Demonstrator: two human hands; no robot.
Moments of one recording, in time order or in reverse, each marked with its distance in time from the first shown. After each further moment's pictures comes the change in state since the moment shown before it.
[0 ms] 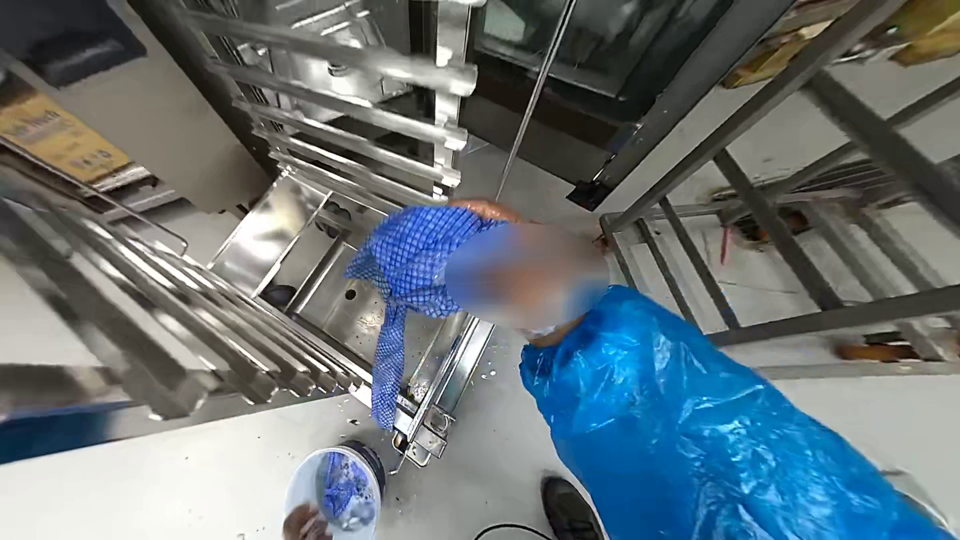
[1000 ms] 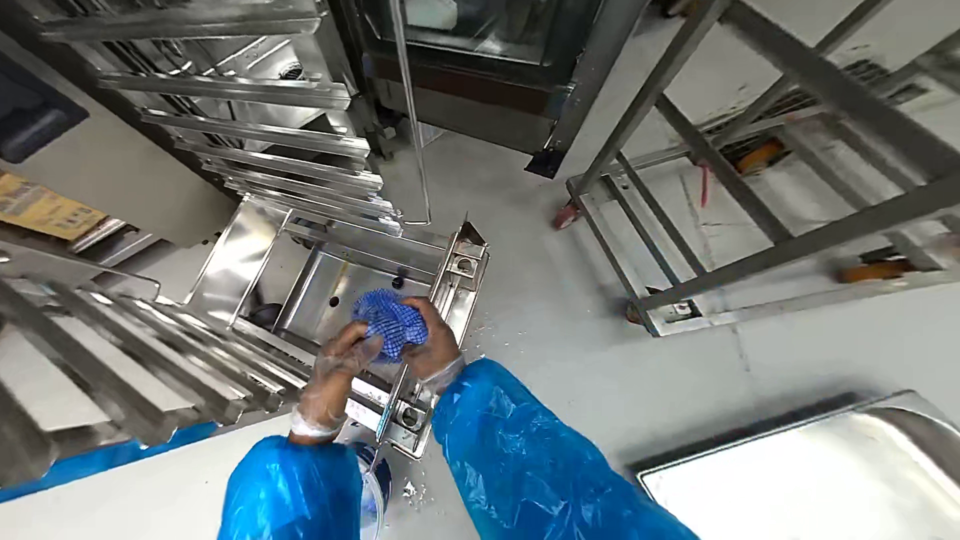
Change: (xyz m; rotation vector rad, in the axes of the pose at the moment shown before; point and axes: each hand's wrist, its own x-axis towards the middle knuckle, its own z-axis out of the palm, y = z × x) left_hand 0.037 0.312 0.159 0.000 -0.672 0.238; right_hand -0.097 0.105 -0.003 -0.139 0.176 0.377
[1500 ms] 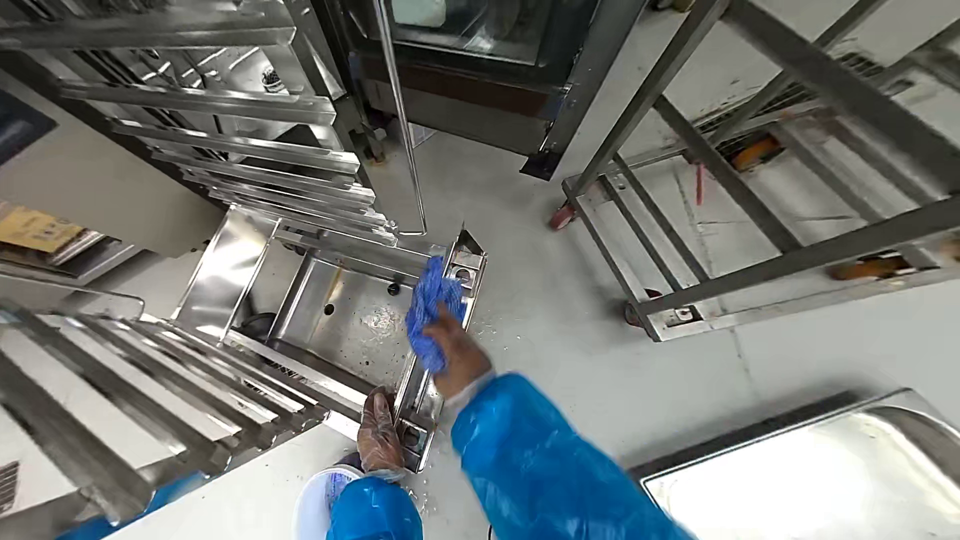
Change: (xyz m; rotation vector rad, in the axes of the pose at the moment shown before) left_hand -0.011 -0.151 0.046 0.248 0.362 -0.290; right_hand 0.009 0.034 -0.037 -0.569 -0.034 -0.012
